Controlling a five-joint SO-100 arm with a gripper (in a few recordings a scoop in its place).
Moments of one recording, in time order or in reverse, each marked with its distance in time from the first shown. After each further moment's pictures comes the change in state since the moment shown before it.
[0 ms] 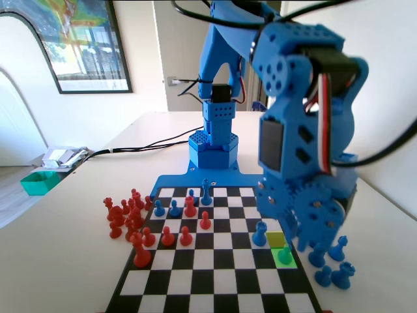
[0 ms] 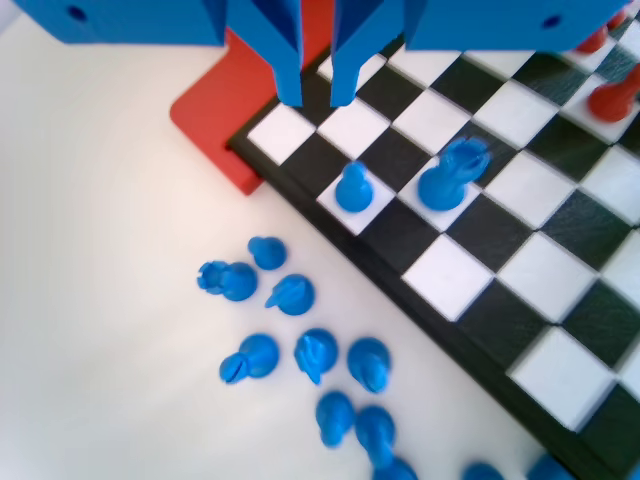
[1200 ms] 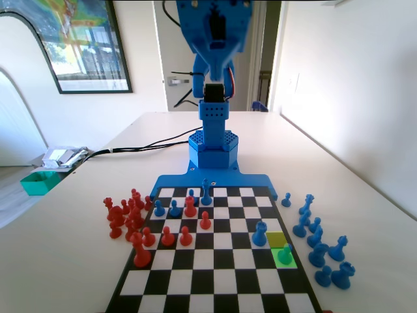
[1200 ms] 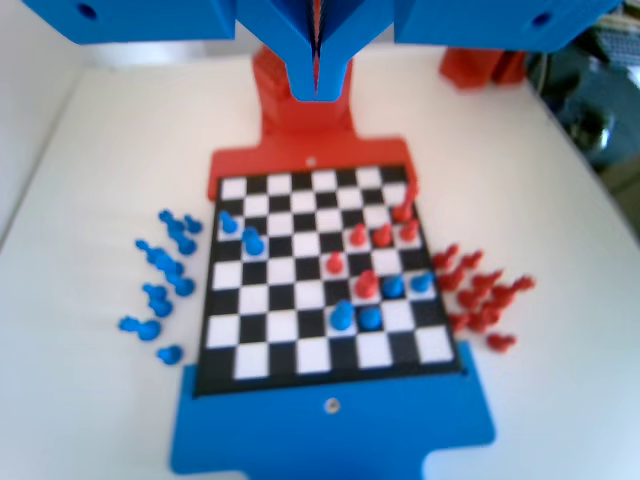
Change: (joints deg) arm 17.5 61.0 13.4 37.7 -59.2
